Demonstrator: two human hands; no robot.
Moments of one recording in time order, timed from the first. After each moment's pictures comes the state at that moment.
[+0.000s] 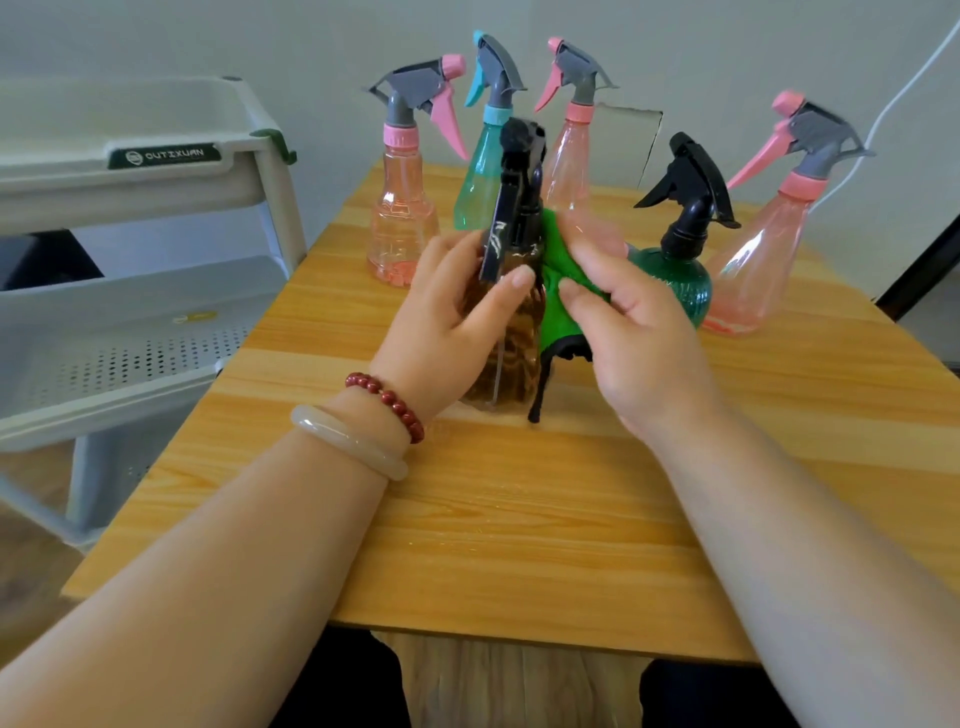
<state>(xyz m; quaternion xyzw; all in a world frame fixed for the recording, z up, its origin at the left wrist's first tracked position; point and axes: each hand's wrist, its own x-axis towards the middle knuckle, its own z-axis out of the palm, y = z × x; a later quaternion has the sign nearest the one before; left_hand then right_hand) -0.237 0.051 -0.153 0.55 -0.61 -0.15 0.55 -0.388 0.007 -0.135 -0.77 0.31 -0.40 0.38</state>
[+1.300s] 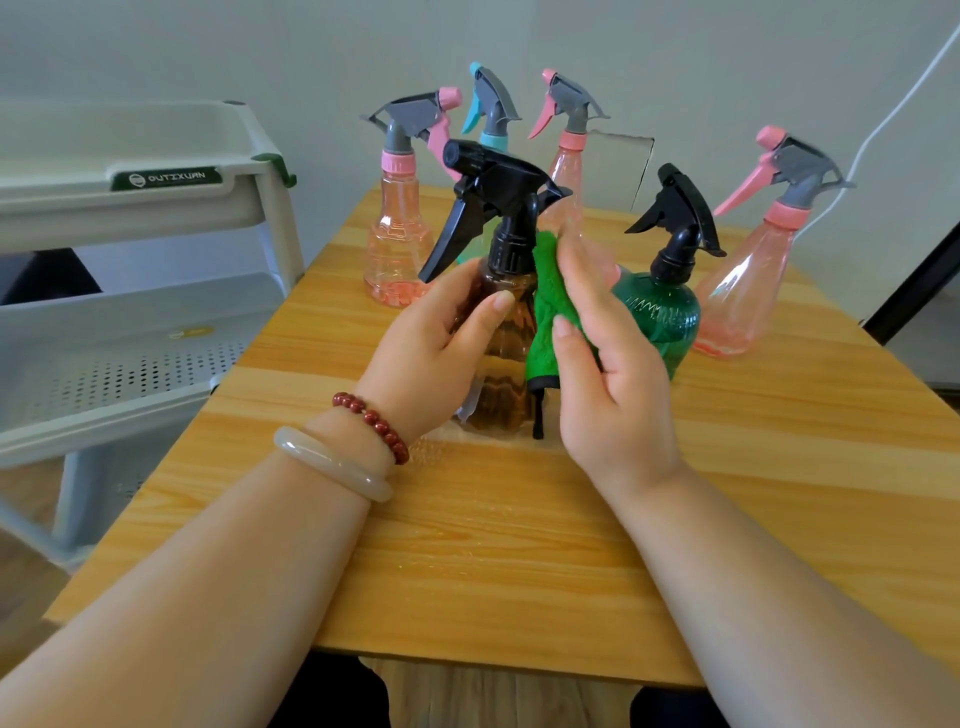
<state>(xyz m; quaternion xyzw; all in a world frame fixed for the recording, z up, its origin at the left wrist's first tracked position) -0.233 0.054 -0.150 0.55 -0.62 -0.16 0.54 -0.379 0.013 -0.160 -0.79 0.23 -0.51 0.24</state>
